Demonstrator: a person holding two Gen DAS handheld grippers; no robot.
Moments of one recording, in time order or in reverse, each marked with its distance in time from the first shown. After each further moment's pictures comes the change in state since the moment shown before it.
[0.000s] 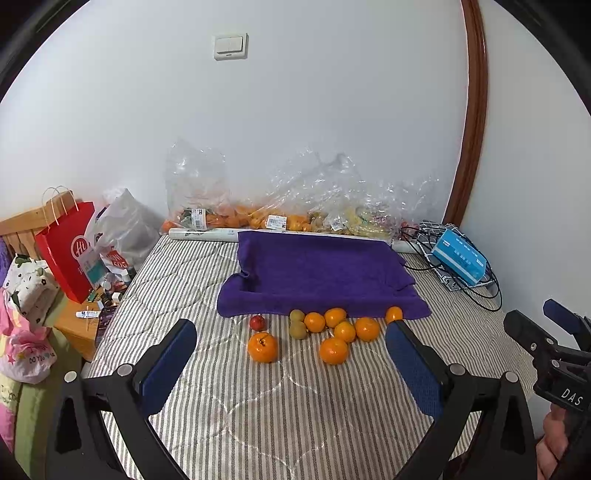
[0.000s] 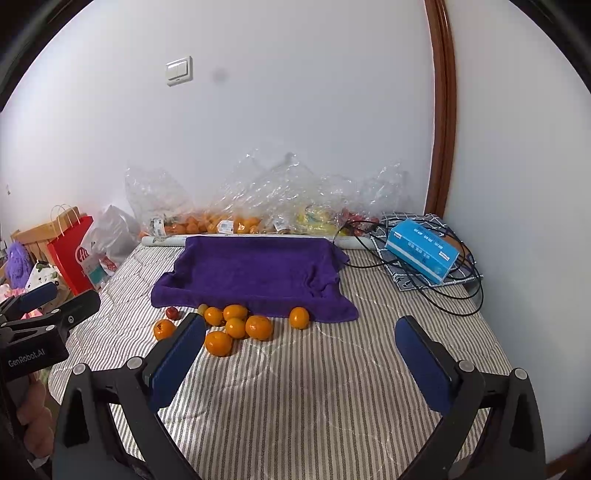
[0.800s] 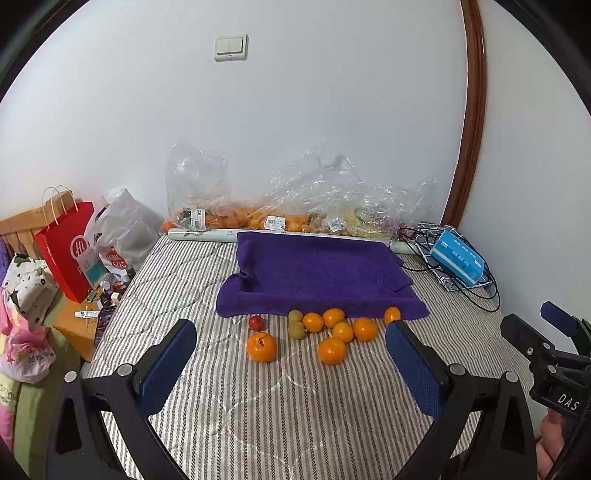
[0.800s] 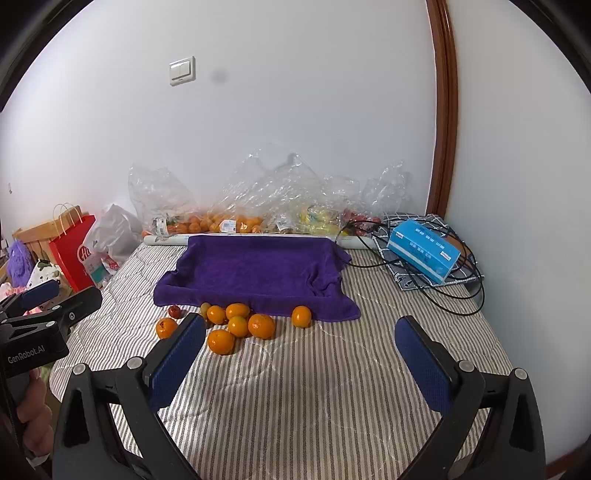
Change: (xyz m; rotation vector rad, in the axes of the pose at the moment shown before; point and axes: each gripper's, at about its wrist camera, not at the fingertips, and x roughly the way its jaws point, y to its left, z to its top) left arm -0.004 0.002 -0.003 -0.003 -0.007 -0.004; right arm -0.002 0.002 -0.002 -0.005 -0.004 0.005
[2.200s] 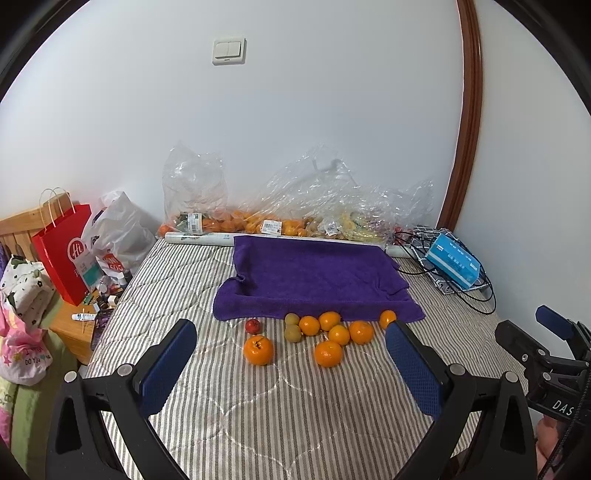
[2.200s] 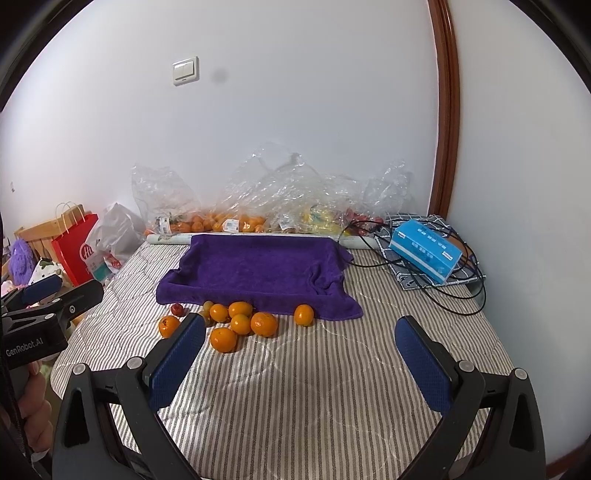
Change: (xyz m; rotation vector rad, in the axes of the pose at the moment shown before) left arm -0.004 -0.004 0.003 0.000 -0.013 -0.016; right arm -0.002 0.002 -0.004 -0.005 -0.003 0.010
